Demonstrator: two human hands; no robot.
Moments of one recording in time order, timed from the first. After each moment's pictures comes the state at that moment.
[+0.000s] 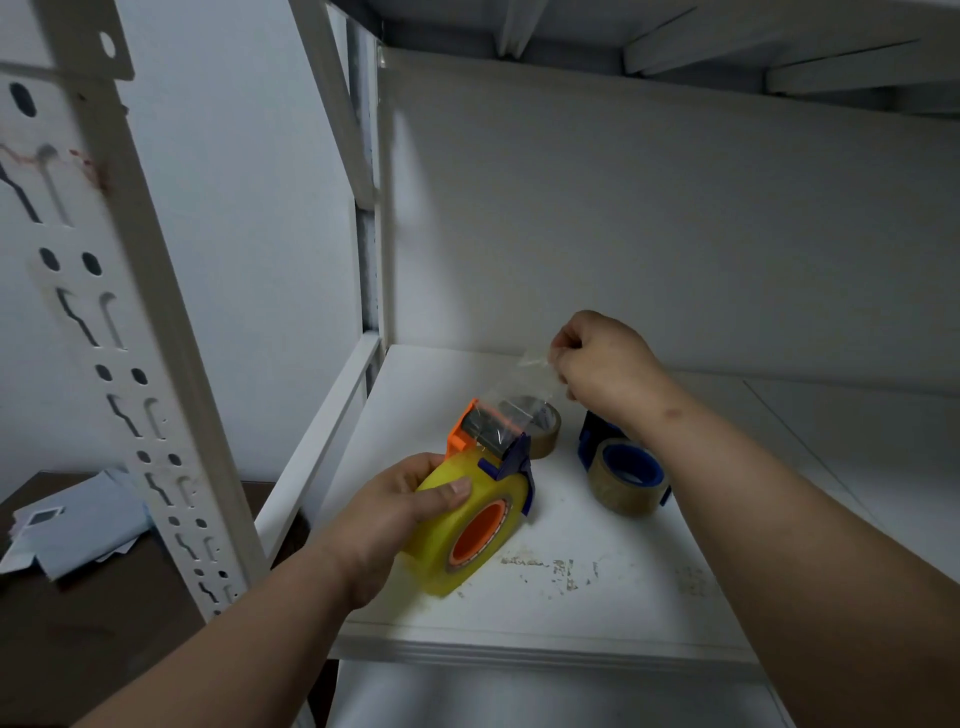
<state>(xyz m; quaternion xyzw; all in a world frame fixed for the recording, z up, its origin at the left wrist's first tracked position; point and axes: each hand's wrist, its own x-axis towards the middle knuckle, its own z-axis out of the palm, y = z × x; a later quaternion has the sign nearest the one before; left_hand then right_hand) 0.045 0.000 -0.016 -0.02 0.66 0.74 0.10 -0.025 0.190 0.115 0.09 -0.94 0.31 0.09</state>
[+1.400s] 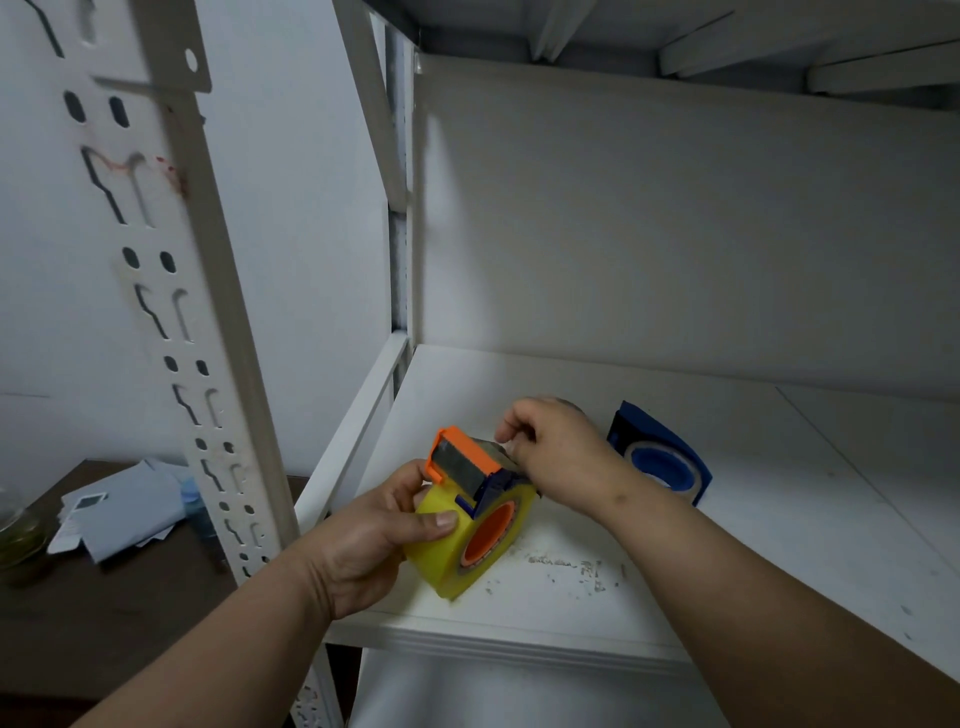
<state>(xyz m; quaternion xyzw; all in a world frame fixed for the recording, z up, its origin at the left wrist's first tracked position) 0.059 -0.033 -0.030 0.02 0.56 0.82 0.15 -0.001 0.153 0.049 0.20 -0.93 0.32 0.01</state>
